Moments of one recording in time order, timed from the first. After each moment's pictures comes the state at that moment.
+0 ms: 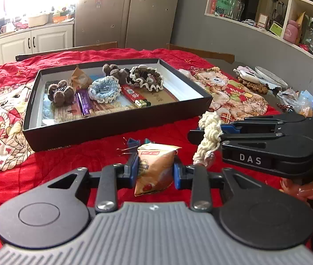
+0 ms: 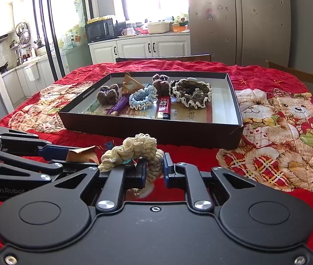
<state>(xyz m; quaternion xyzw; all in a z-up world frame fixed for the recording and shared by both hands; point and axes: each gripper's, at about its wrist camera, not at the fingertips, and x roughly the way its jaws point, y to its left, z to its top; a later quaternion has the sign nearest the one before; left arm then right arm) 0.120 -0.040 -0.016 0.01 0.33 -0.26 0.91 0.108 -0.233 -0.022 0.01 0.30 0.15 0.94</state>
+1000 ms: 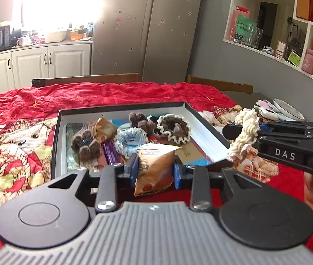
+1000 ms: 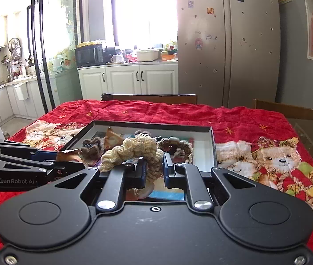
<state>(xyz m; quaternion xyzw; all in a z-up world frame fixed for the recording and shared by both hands) 0.179 -0.027 0.030 -0.01 0.29 -0.21 0.93 0.153 -0.242 0.044 0.00 0.24 0.11 0.97</state>
